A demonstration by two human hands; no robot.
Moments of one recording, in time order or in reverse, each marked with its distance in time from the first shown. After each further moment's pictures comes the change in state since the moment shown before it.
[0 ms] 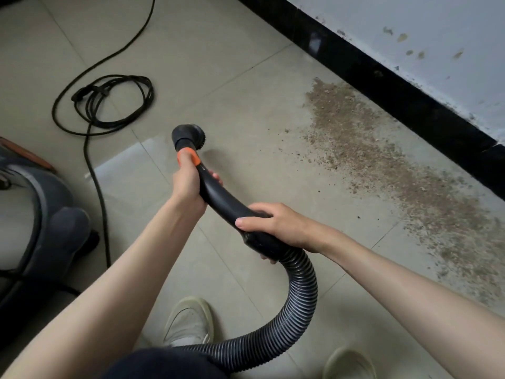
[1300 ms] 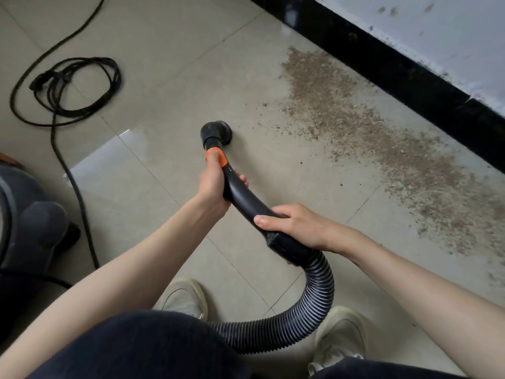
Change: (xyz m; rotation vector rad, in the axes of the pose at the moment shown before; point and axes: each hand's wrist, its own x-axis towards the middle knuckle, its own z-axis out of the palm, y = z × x) left_hand -0.018 -0.072 0.019 0.153 -0.186 -0.180; right_hand -0.044 0.053 -0.009 -0.097 0.181 0.091
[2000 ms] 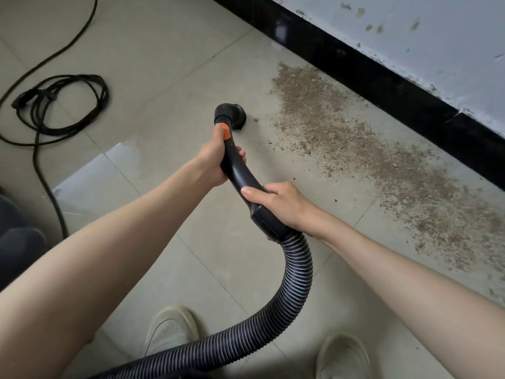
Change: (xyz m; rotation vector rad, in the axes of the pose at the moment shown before) left_hand 0.035 0.057 0.054 0.103 -0.132 -0.022; right_hand 0.043 -0.029 -0.021 0.065 0.273 -0.036
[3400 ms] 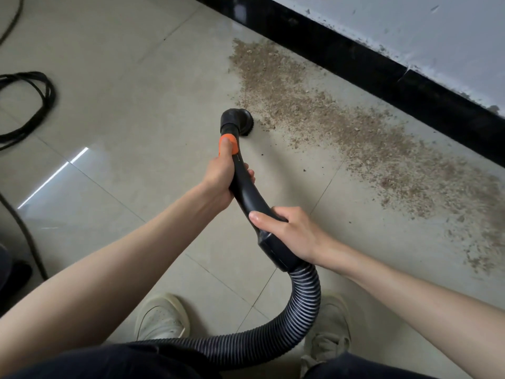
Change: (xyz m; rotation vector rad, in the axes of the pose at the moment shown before) left_hand -0.041 -0.081 0.031 0.156 -0.095 -0.017; right_hand -0.086 0.064 -0.006 0.078 0.116 0.067
